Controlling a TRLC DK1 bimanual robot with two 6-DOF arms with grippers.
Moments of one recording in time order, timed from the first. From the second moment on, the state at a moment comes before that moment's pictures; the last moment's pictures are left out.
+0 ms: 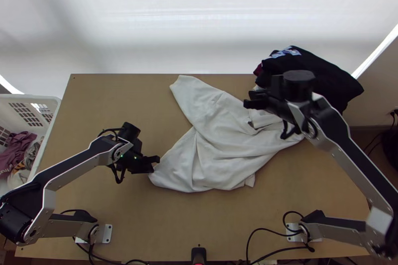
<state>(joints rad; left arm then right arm) -0.40 1.48 0.82 -0.65 0.38 -0.52 0.47 1.39 1.37 -0.55 0.01 0.31</state>
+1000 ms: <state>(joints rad) -0.40 1.36 0.79 -0.64 0.31 -0.53 0.47 2.27 2.09 -0.83 -0.11 0.74</state>
